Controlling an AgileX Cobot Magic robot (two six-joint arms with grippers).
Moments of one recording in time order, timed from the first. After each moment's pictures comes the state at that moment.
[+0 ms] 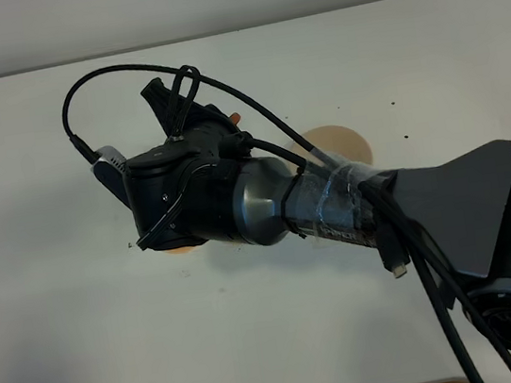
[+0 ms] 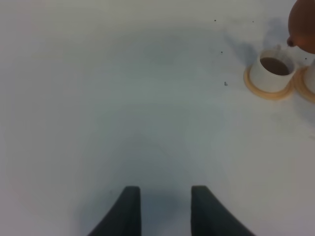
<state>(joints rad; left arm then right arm) 0.08 0.00 -0.46 -0.03 1.06 -0.03 1.26 2.30 -1.83 -1.02 1.02 -0.59</state>
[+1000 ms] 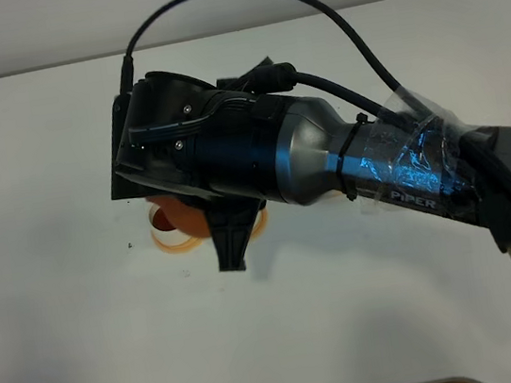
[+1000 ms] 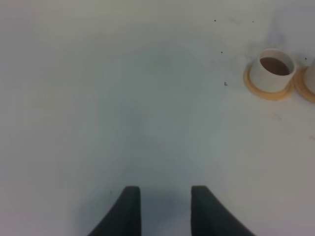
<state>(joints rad) 0.08 0.00 -0.46 -0.03 1.06 -0.03 1.26 2.12 -1.83 -0.43 1.22 -0.24</state>
